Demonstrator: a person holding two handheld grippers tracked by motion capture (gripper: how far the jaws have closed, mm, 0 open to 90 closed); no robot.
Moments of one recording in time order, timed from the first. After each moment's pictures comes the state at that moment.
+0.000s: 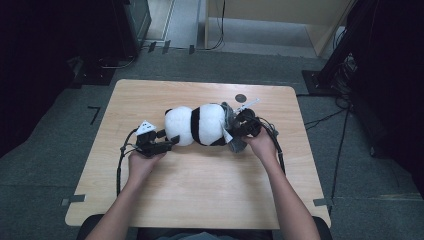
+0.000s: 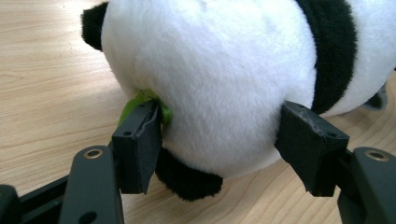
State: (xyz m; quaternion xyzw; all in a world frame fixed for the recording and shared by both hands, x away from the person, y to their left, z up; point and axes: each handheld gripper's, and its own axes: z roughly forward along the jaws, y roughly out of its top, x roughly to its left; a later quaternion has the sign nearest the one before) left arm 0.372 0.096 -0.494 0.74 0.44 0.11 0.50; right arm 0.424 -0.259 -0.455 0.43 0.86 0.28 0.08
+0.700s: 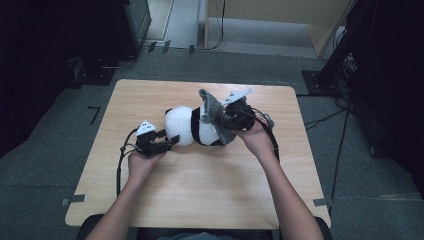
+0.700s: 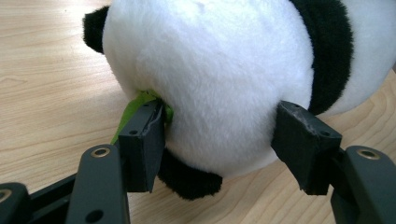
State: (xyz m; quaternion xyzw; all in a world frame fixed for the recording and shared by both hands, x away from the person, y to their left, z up) left arm 0.371 0.095 -0.492 0.74 0.44 0.12 0.50; right arm 0.385 -0.211 -0.363 0.32 0.87 0.35 0.15
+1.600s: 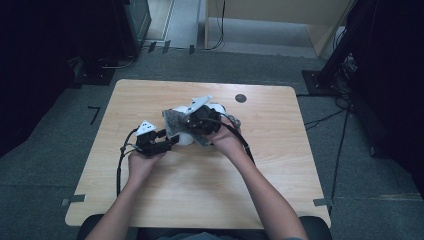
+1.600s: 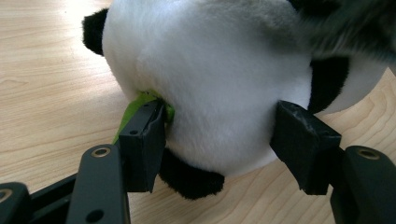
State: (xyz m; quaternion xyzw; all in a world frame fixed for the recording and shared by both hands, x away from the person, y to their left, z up) left arm 0.370 0.095 -0.492 0.74 0.43 0.12 0.50; right arm 0.387 -0.123 -0.380 0.22 0.90 0.35 0.16
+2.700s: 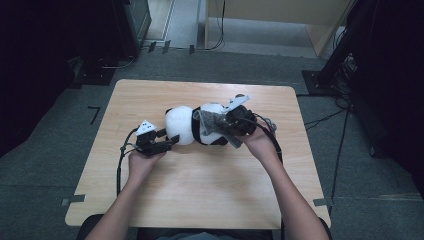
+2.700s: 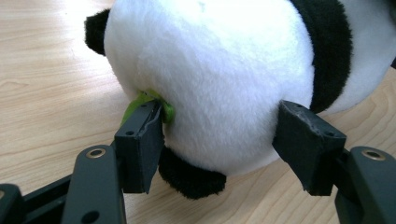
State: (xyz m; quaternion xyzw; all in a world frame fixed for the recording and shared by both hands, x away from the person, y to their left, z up) left arm 0.372 0.095 -0.493 0.74 0.43 0.12 0.50; right arm 0.376 -0.220 -0.374 0.30 0.89 0.31 0.17
